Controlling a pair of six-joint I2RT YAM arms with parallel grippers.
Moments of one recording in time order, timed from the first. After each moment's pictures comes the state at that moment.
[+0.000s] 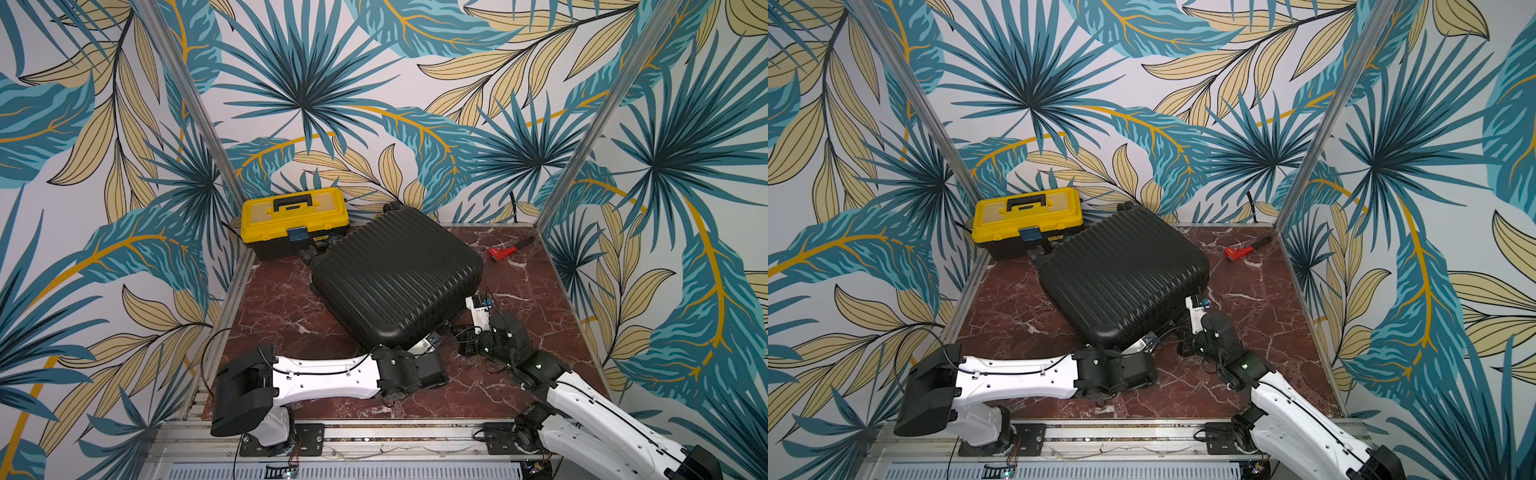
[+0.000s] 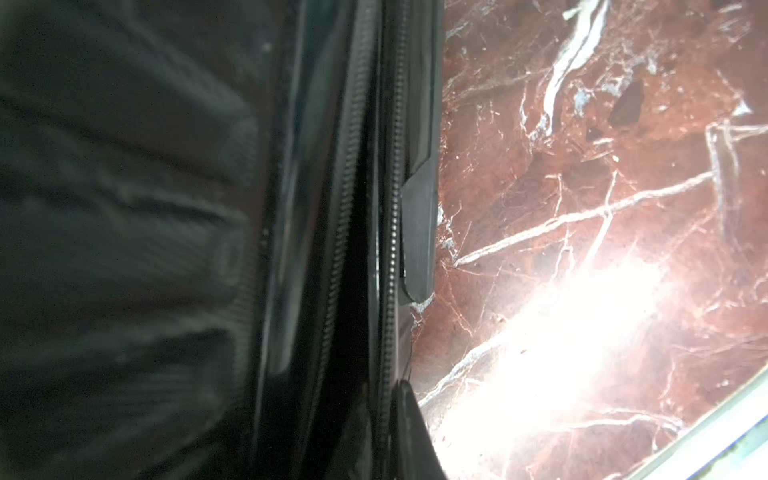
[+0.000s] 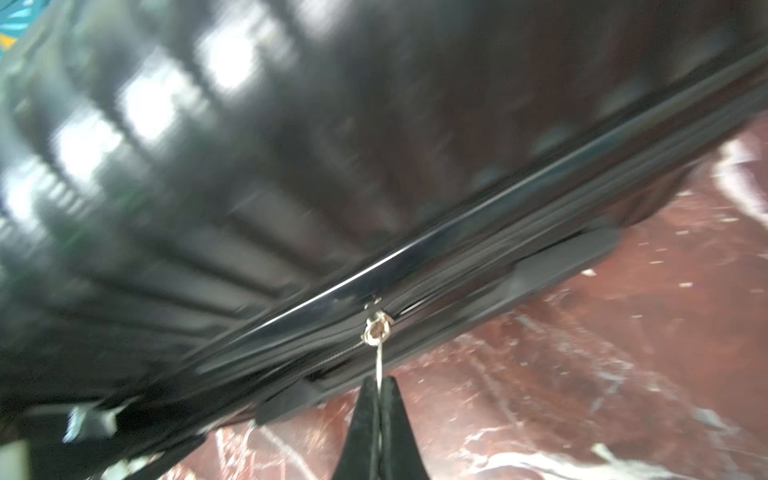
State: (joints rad) left arm -1.31 1.55 1.06 -0.70 -0.51 -0.43; right arm 0.52 0.82 0.47 -0.24 -0.06 0.43
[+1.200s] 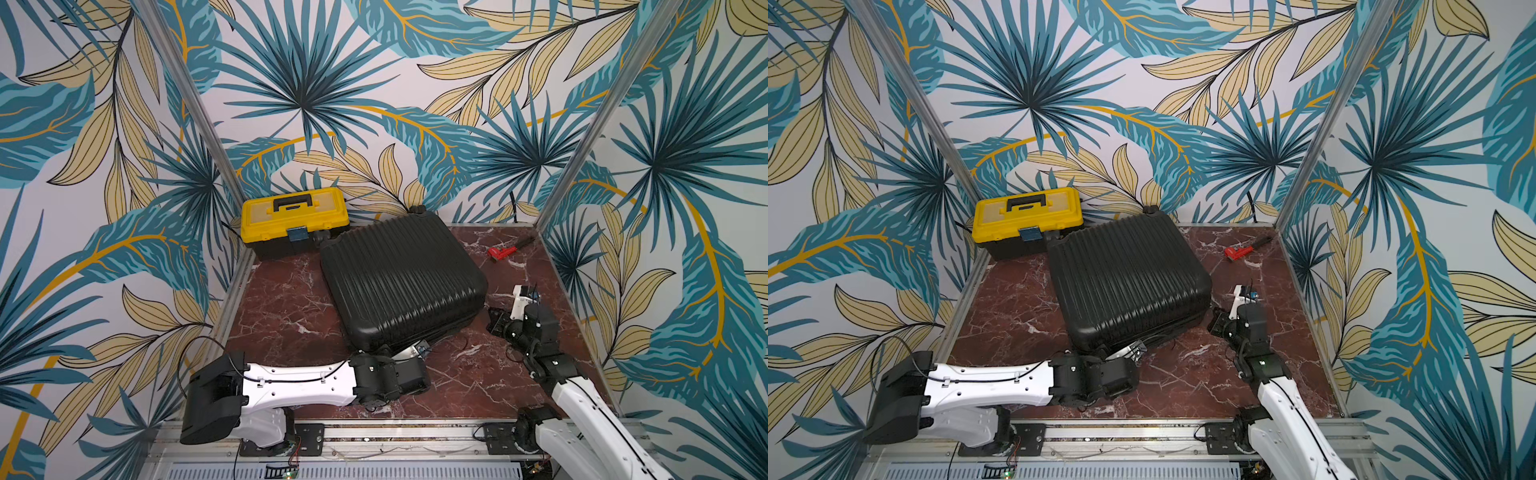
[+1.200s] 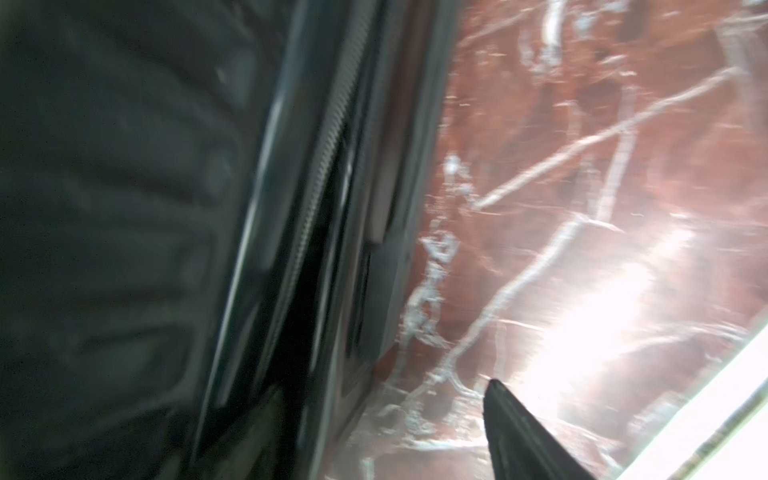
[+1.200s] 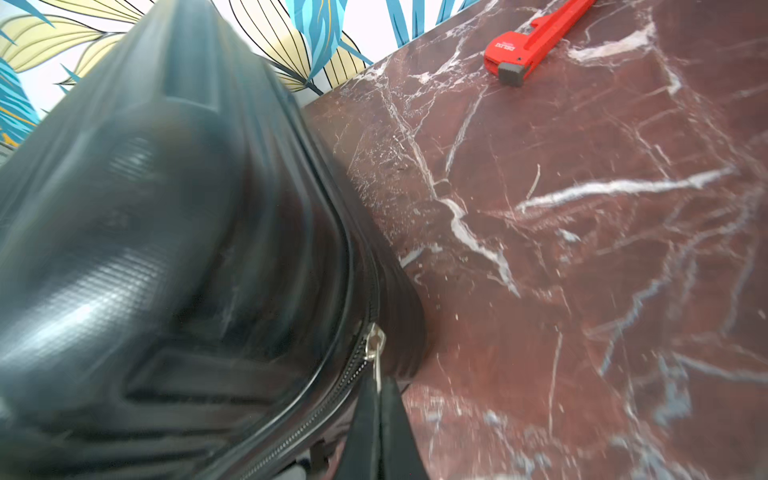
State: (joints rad) left arm -1.29 1.40 0.92 -0.66 -0.54 -0.31; right arm 0.12 0.66 0.42 -0.25 -0.05 0.52
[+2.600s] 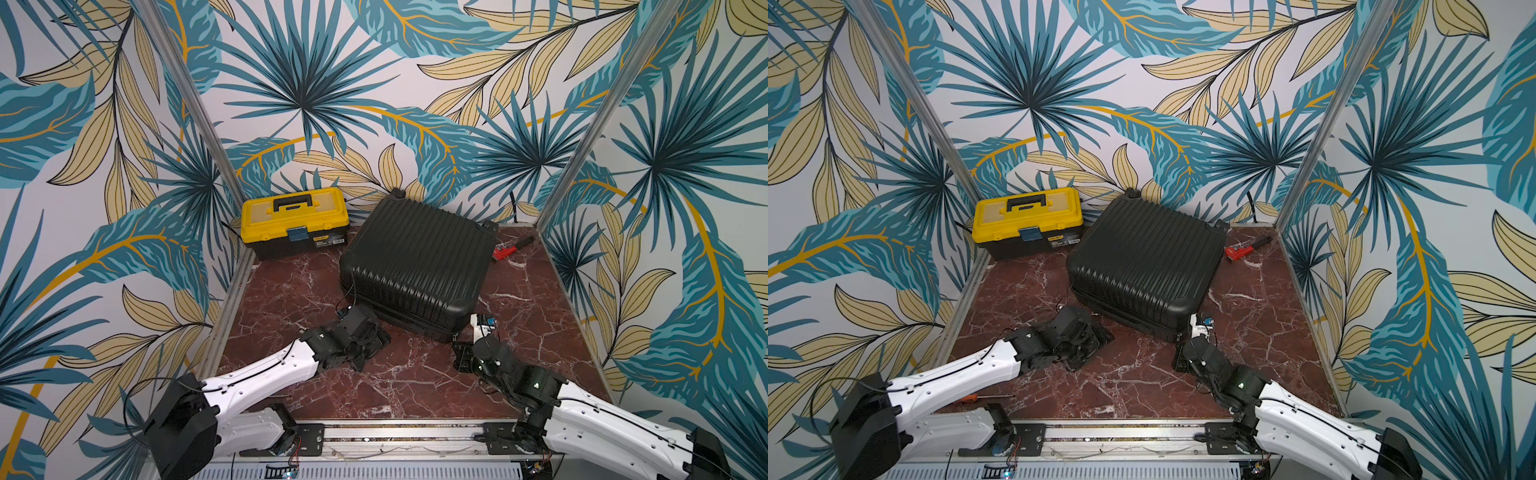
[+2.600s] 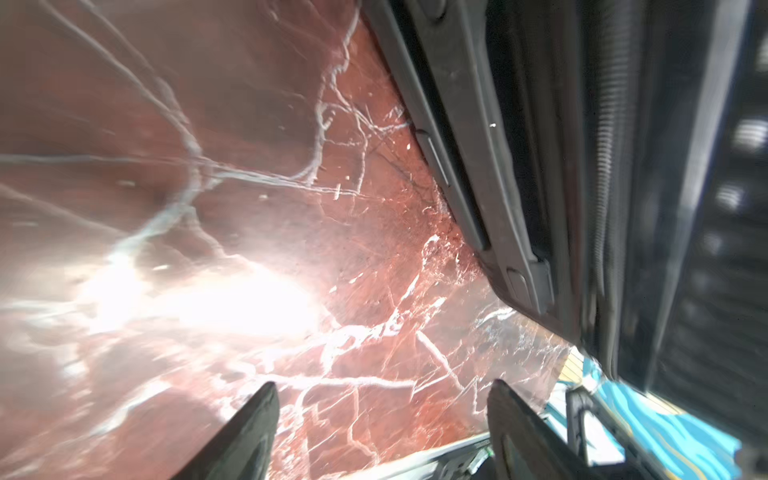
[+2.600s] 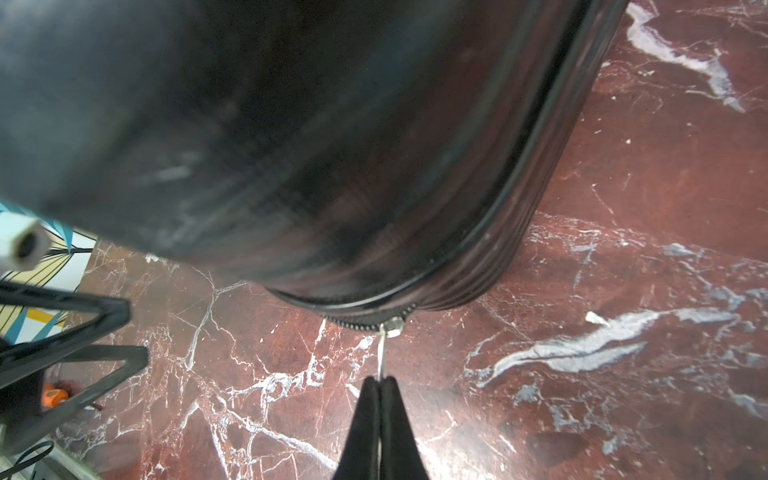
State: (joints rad) left arm -0.81 1.24 0.73 -0.42 0.07 -1.44; right arm 0.88 0.73 0.40 -0.35 0.35 0.85
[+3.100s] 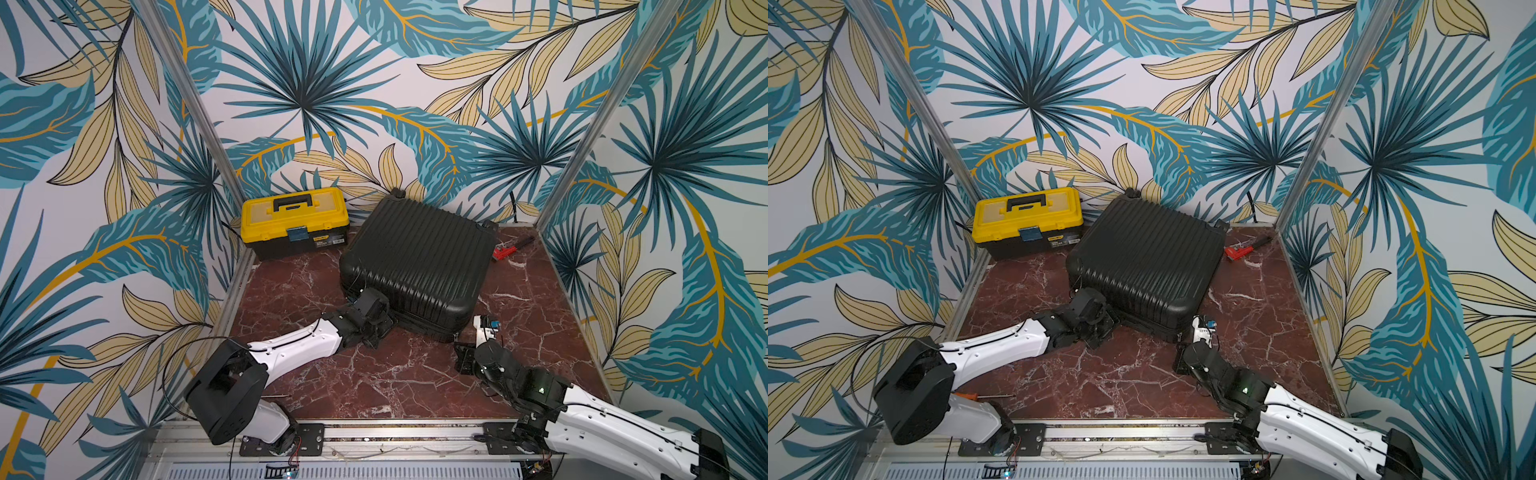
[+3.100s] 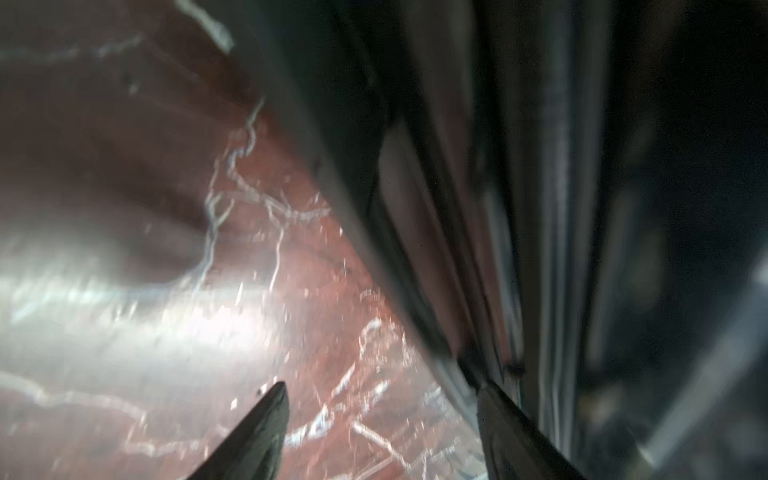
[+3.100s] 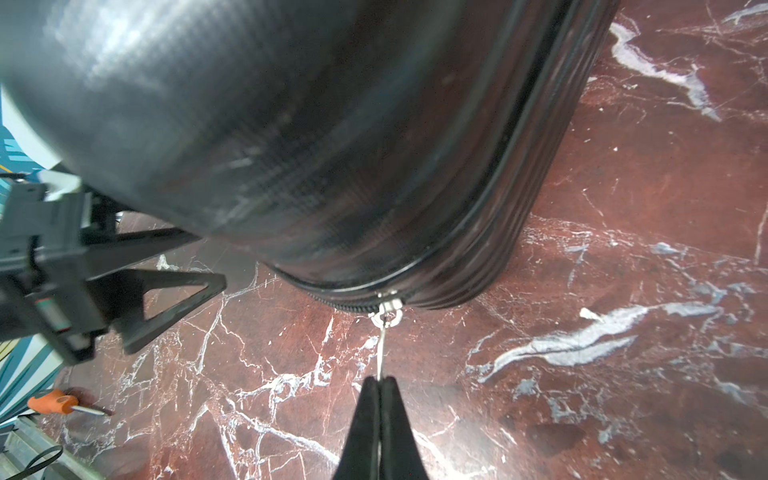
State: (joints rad) left arm -0.73 1.49 0.85 -0.25 0.07 -1.44; right arm 0.93 0.67 0.40 -0.39 0.40 0.89
